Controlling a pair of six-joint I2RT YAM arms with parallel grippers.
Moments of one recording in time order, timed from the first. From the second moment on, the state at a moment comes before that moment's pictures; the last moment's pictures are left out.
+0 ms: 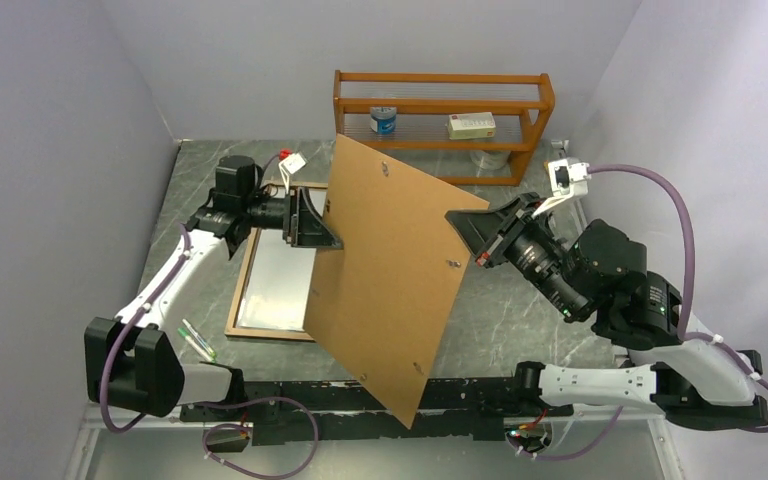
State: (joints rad) left arm -0.22 1.30 1.06 -0.23 1.30 -0.42; right arm 1.24 0.83 1.44 -0.61 0.62 0.61
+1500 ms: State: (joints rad) left arm 0.04 1.64 1.56 -1.54 1.47 0.95; right arm 1.16 0.87 1.11 -0.49 0.97 0.72
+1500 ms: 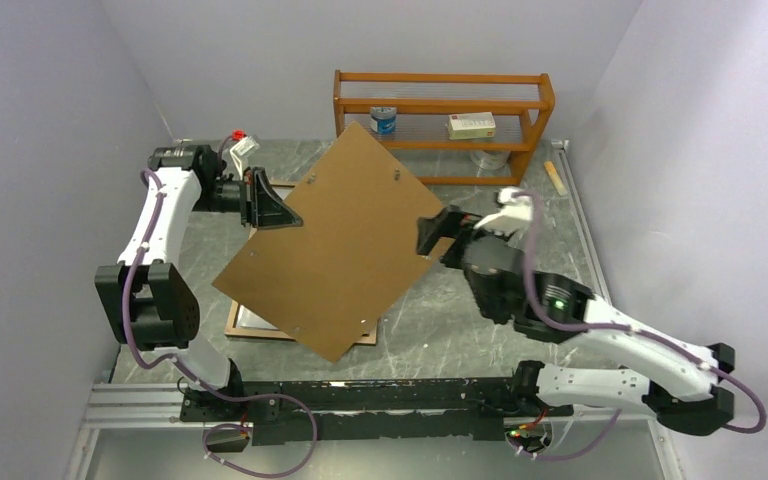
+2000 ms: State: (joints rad) left arm 0.13 1.61 1.56 -1.55 1.47 0.95; right arm 1.06 1.18 1.27 -0.55 0.61 0.77
